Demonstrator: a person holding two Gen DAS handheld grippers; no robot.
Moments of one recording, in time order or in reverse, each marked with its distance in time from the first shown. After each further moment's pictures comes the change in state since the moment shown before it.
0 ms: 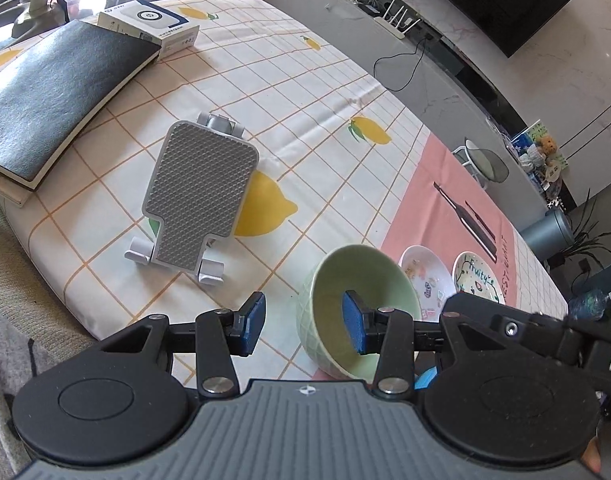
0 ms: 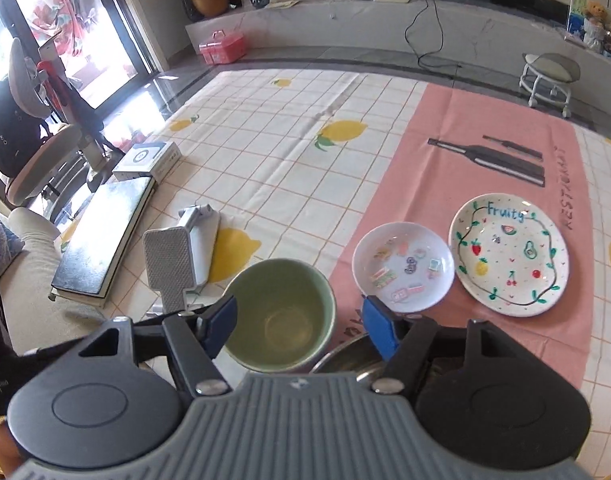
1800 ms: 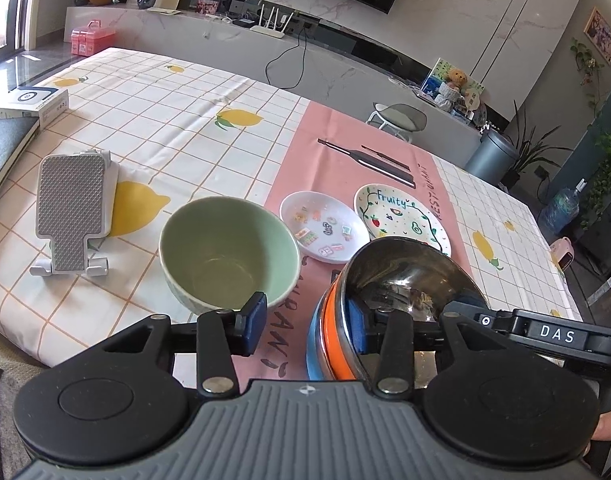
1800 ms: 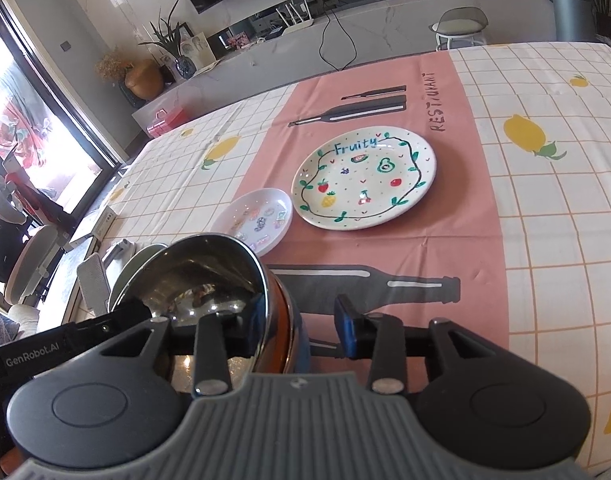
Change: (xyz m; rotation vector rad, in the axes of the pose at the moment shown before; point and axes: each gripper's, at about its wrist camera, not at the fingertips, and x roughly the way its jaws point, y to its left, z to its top) left arm -0.013 -0.068 -0.071 0.385 -0.076 -0.110; right arm -0.031 -0.142 -0.104 0.289 -0.206 0.004
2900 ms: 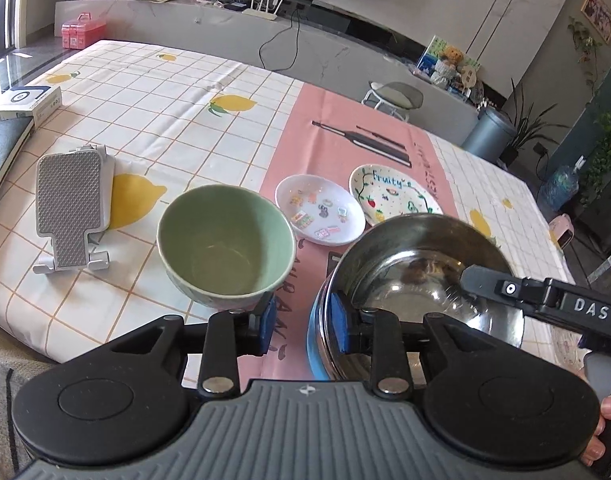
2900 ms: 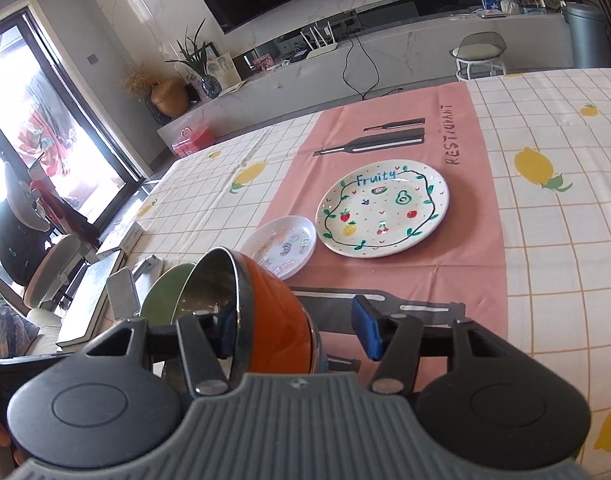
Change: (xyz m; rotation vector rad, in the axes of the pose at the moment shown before) left arm -0.002 -0.004 0.005 0.030 0.053 -0.007; right arm -0.020 0.003 0.005 -0.022 -0.058 0.060
